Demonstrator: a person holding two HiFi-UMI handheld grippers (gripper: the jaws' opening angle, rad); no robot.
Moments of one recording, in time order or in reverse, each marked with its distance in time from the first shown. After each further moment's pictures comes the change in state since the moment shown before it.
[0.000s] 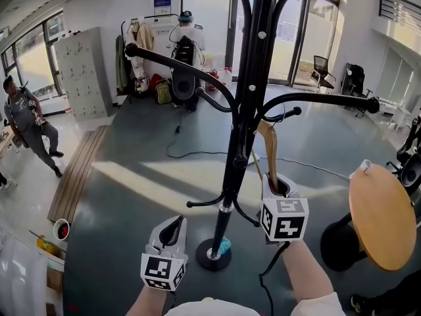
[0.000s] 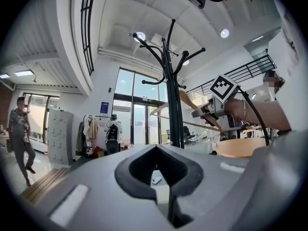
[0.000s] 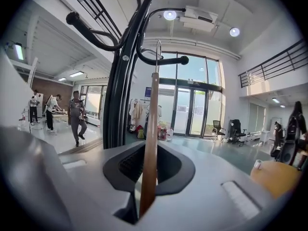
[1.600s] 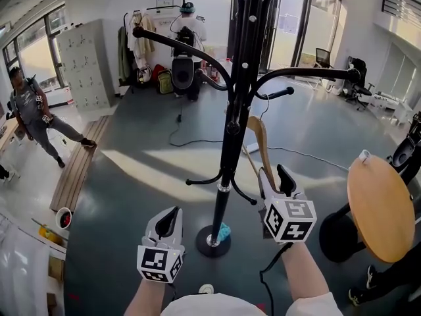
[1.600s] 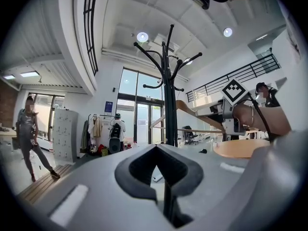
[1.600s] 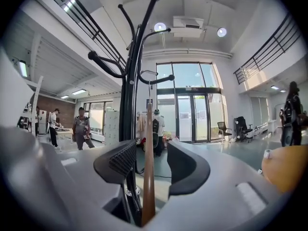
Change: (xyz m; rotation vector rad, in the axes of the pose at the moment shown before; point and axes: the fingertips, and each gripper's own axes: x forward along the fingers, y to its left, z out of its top) left arm -0.041 -0.020 -0.006 -0.018 0.007 0.046; right arm -0.058 0.000 -0.014 0.115 -0.161 0.065
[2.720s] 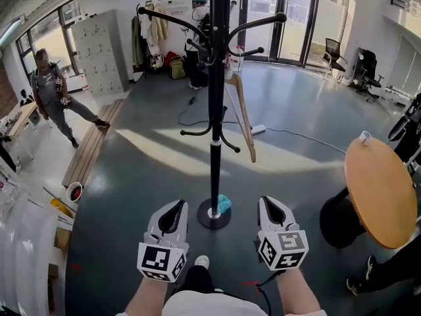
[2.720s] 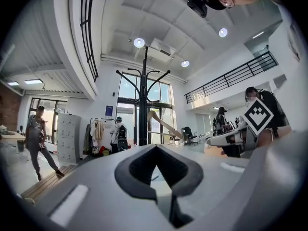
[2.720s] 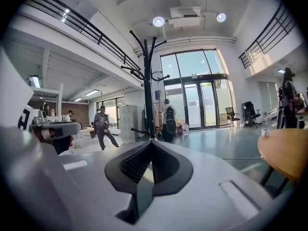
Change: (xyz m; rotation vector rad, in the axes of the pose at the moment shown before) left arm -0.117 -0.144 0.029 0.026 -0.029 0.023; right arm -0.208 0.004 -0.095 0.055 0.098 0.133
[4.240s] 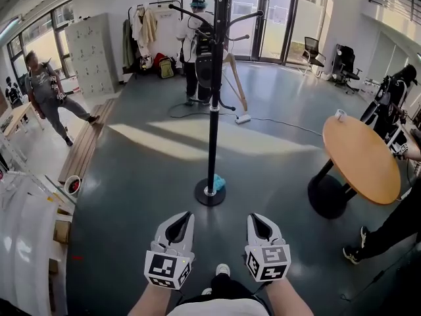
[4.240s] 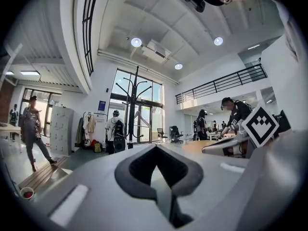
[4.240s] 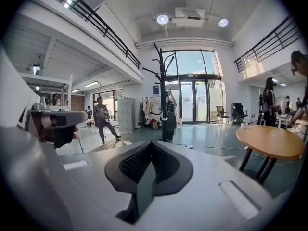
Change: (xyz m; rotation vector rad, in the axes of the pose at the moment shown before) left arm -0.231 -0.063 -0.015 -0.045 0.038 -0.124; right arm -0.206 0.155 -0.092 -0.032 0.082 -0.088
